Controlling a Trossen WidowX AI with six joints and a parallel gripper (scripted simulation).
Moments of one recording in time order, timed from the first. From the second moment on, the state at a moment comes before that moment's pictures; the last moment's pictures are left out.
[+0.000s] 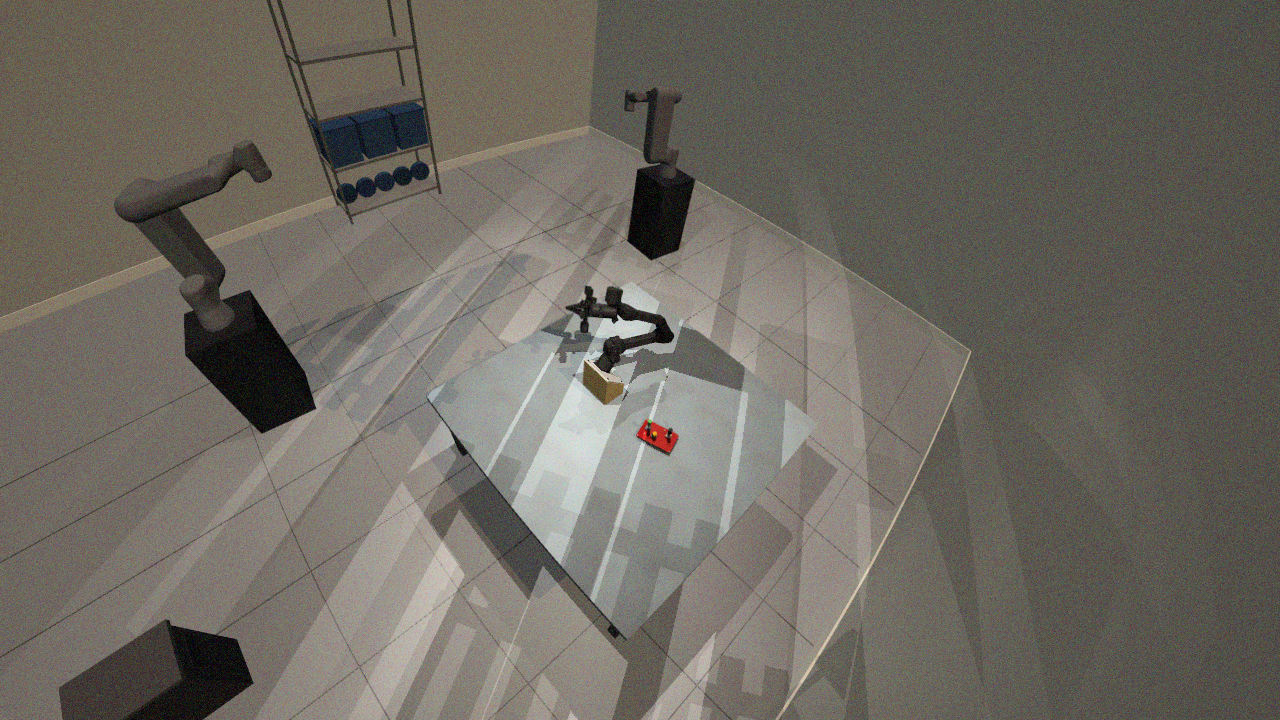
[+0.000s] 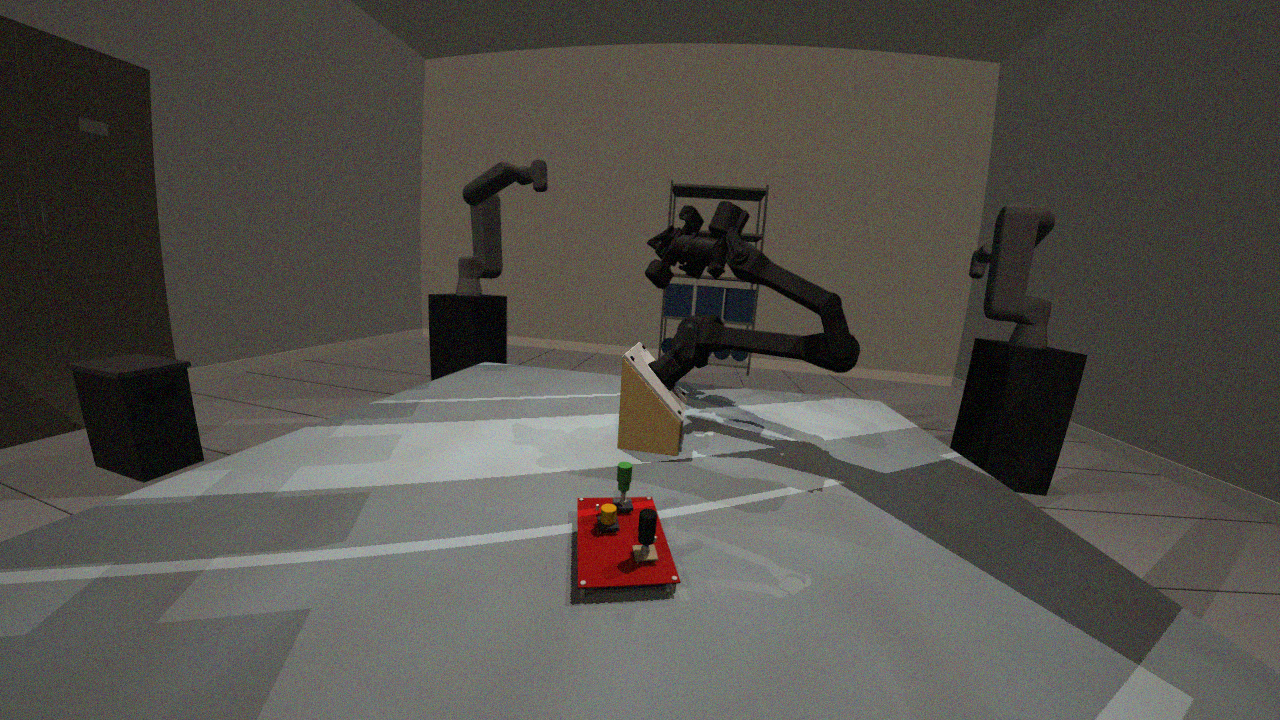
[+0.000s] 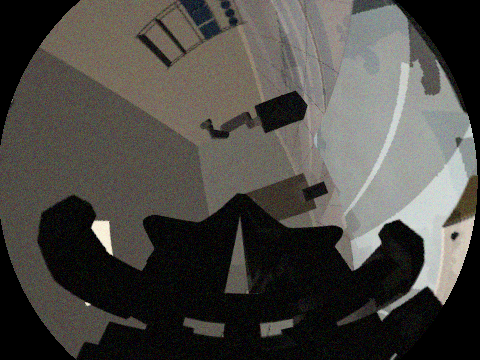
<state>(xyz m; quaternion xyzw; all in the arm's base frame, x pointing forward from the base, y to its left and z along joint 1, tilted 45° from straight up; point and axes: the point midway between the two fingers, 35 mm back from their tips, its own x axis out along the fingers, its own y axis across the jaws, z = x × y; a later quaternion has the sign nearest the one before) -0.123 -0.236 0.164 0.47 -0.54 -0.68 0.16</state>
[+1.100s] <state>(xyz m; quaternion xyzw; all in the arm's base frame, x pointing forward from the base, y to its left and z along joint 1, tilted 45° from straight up) 0.032 -0.284 0.121 0.62 -0.07 -0.67 0.40</state>
